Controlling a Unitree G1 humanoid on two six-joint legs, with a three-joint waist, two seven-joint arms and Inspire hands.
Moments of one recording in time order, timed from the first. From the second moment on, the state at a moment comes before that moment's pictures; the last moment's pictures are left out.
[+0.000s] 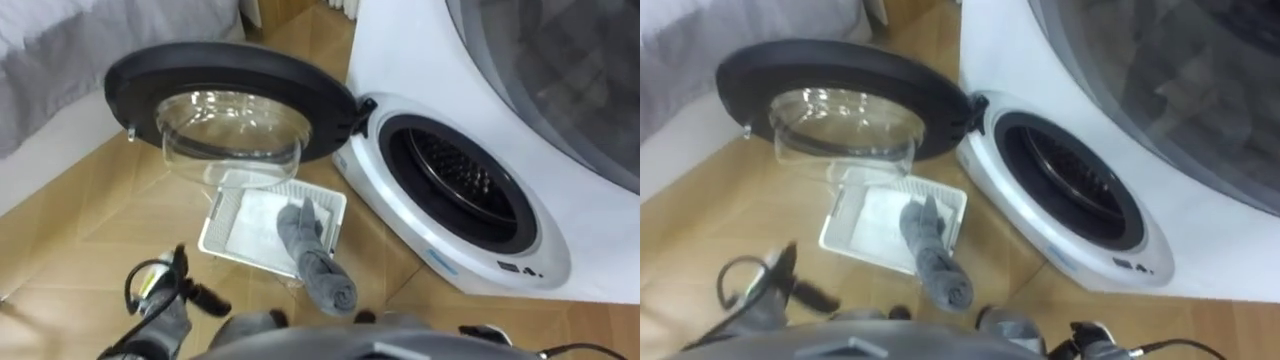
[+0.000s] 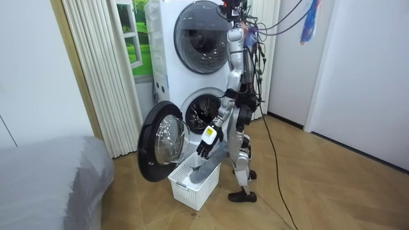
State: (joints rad) left arm -0.07 0.16 -0.06 1.18 0.49 -0.06 0.26; right arm -0.02 -0.23 0.07 1.36 -0.20 0.03 -0.06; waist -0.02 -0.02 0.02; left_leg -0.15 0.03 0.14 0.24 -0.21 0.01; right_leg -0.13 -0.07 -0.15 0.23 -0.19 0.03
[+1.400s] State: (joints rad) left arm -0.59 0.15 -0.60 1.24 0.82 -0.11 0.37; right arm -0.32 -0.23 0.37 1.11 0.43 -0.14 -0.09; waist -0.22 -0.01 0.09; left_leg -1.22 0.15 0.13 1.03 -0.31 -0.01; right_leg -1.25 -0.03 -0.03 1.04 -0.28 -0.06
